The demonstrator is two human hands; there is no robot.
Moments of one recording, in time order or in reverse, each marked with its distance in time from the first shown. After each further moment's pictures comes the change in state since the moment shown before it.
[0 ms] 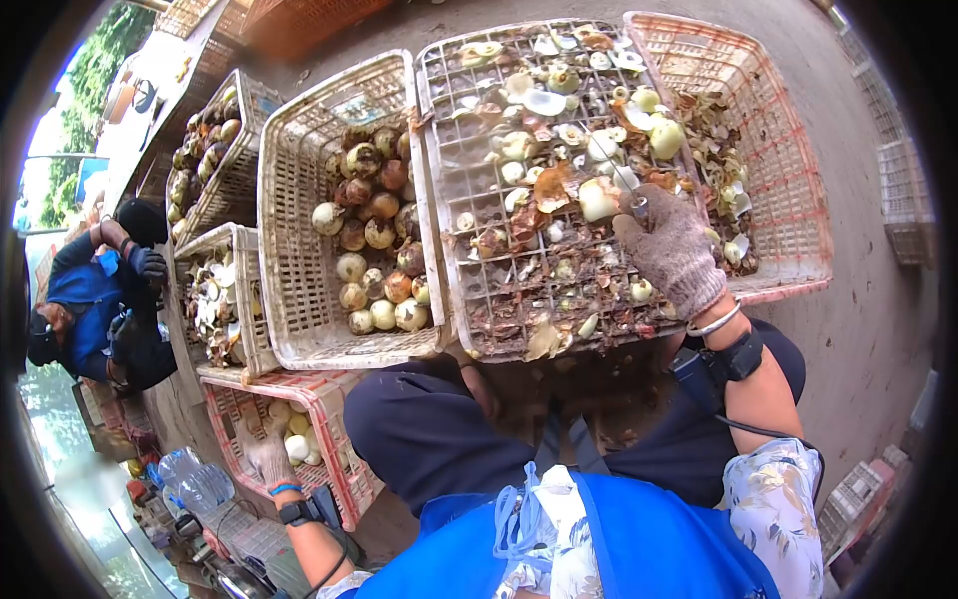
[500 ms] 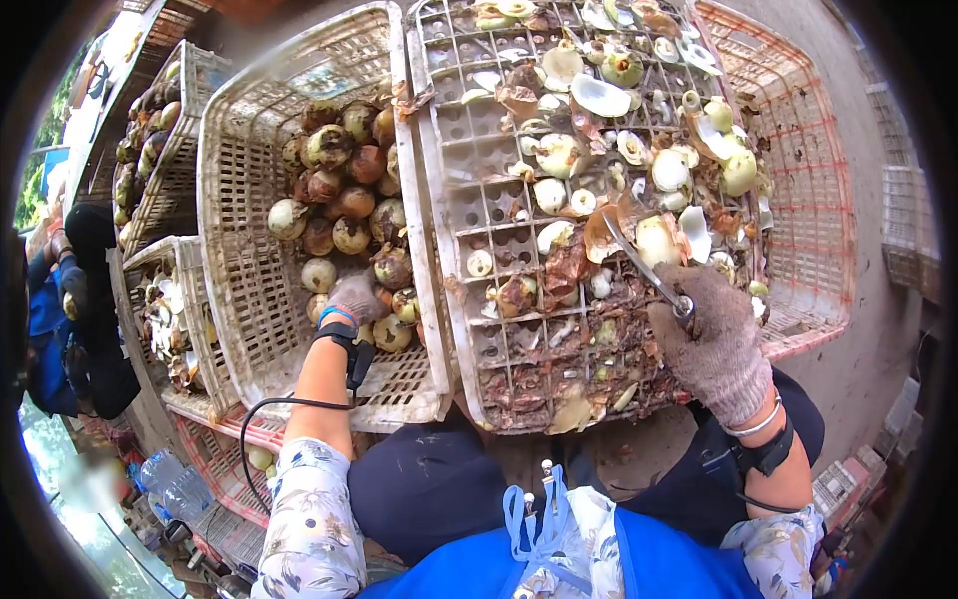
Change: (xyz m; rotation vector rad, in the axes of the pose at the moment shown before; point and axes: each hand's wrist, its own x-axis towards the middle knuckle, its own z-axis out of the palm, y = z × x) left_hand 0.060 0.210 0.320 0.467 -1.043 0.580; right_hand 0.013 -0.007 0.034 -0.121 -0.164 -0.064
